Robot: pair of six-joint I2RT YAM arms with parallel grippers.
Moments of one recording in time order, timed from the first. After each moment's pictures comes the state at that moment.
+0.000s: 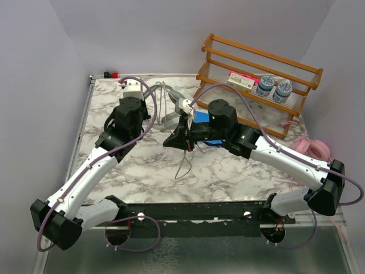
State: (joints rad) left arm -0.51 1.08 1.08 -0.22 -0.53 -0.23; right arm 0.96 1.37 1.26 -0.04 -0.60 0.07
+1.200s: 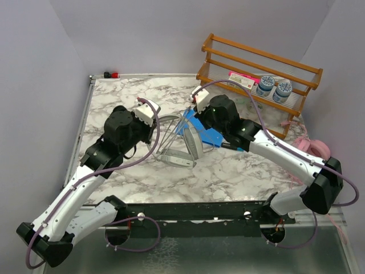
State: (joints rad) left arm -0.58 0.87 0.98 -0.44 -0.02 0.16; right arm 0.82 1.41 1.24 -0.24 0.23 -0.27
